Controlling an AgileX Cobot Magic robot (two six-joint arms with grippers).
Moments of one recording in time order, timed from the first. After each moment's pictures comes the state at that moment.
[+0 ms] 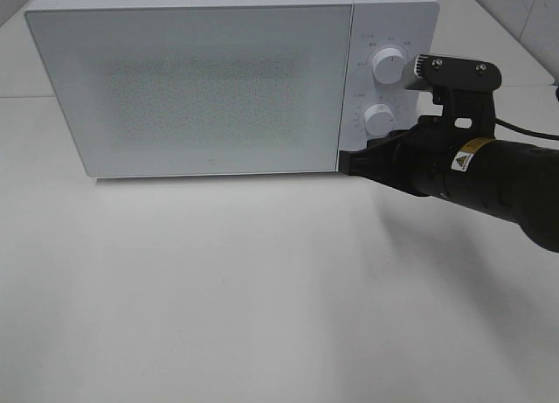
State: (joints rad) left arm -0.22 -0.01 -0.50 -0.08 1.05 0.14; right arm 0.50 1.65 -0.54 0.15 -0.61 0.10
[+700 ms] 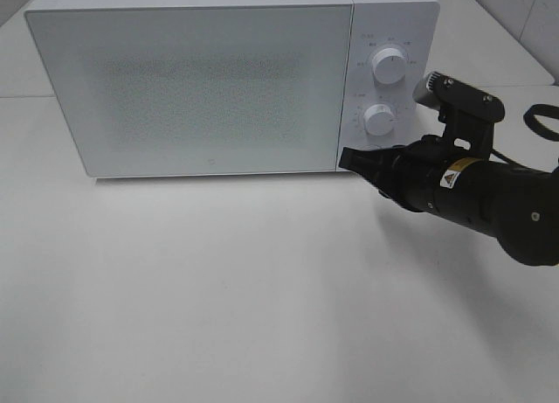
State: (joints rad) left arm -0.22 -0.01 -0.50 -0.08 1.05 0.14; right arm 0.50 1.76 -0.54 0.21 -0.69 0.31
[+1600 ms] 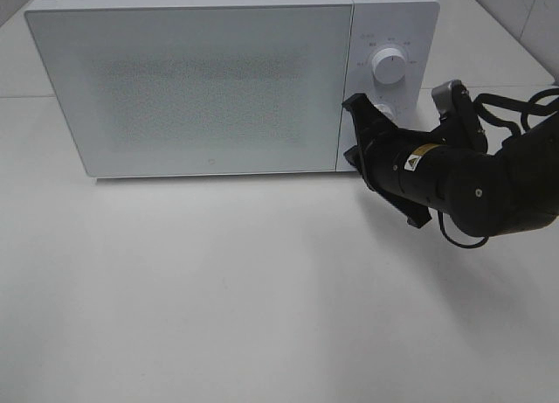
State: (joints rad) left arm -0.22 -0.01 -0.50 -0.08 1.05 0.14; right arm 0.50 1.89 -0.69 0.22 -0.69 1.03
